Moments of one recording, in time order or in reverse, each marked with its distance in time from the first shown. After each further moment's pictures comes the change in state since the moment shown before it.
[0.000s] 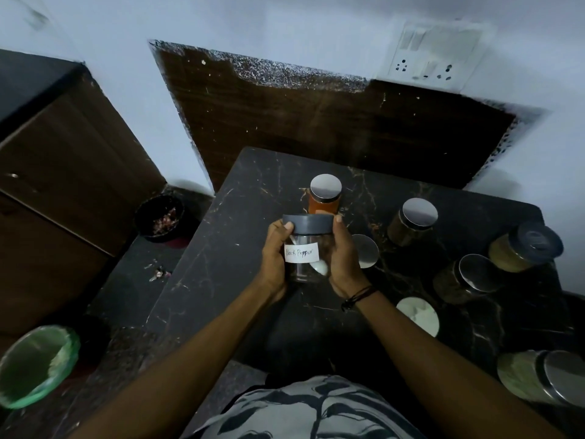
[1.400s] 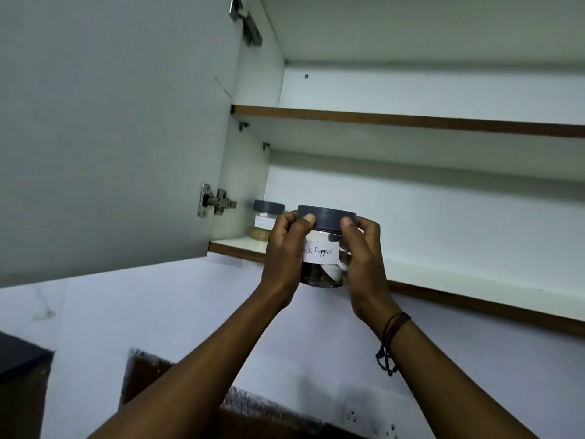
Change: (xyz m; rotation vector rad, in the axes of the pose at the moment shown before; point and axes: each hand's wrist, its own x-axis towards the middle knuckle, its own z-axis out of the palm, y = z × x) left_hand 0.045 0.464 0.251 -0.008 -0.313 1.040; right_hand 0.004 -0.521 0.140 -0.139 -0.110 -1.078
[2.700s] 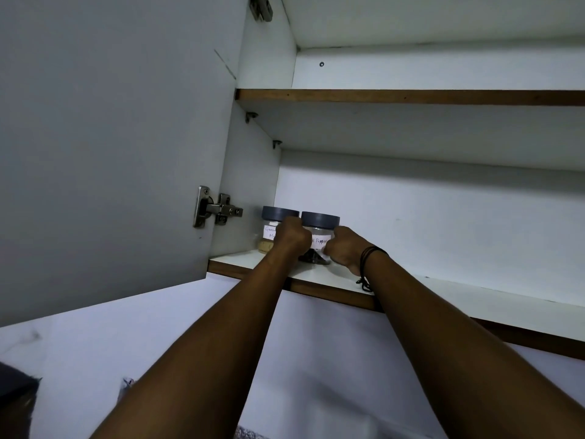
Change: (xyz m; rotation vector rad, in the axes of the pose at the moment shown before) left_hand 0.187 -0.095 -0.048 0.943 0.052 -0.248; right_hand 0.181 0.107 0.034 -0.829 -0.302 0.255
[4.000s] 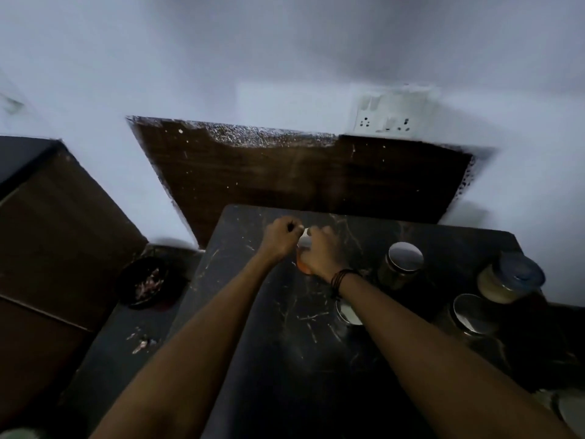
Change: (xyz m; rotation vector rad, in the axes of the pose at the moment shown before) left_hand -0.454 -0.309 0.089 0.182 -0.647 -0.330; right_hand -0.454 0.243 0.276 -0.151 -0.309 0.497
